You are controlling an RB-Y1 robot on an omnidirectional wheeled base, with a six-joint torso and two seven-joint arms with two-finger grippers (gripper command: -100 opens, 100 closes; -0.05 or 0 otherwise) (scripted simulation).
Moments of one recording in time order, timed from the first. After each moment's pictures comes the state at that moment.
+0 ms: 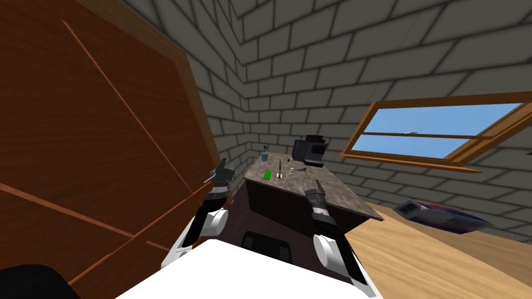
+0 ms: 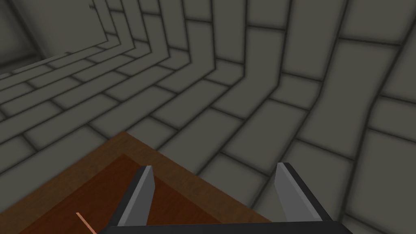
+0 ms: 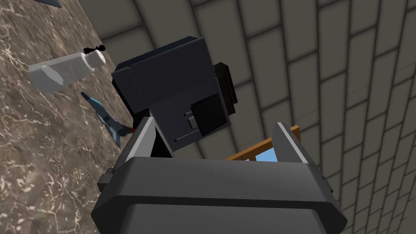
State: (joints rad) left arm 0.48 0.00 0.01 -2.23 0.06 -0.45 0.10; right arm 0.37 -0.16 0.05 -1.84 -0.26 -0.43 -0.23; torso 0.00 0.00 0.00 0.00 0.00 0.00
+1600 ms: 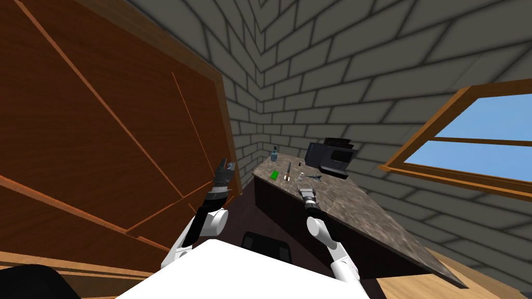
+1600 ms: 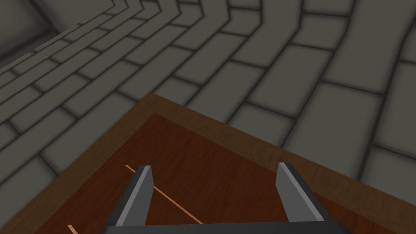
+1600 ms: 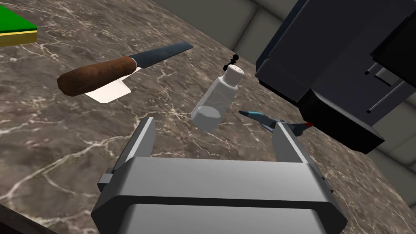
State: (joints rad) left arm 0.48 0.00 0.01 -2.23 0.06 -0.45 0.10; right arm 0.12 -0.19 0.04 -1.48 -0.69 -0.23 -0.65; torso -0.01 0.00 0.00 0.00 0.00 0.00
